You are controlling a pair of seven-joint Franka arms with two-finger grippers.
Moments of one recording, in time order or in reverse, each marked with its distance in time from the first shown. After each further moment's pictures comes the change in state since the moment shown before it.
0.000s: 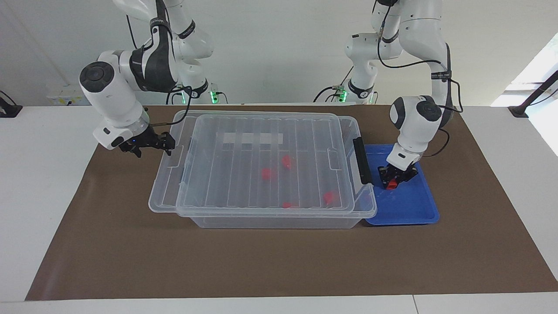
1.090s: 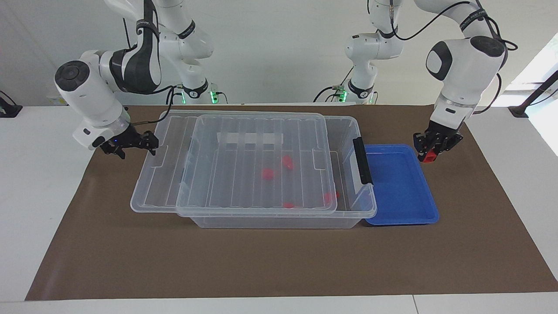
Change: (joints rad) left arm 0.045 -0.207 0.012 0.383 0.000 -0.582 0.000; right arm -0.014 0.000 -0.090 -0.002 0.000 0.019 -0.185
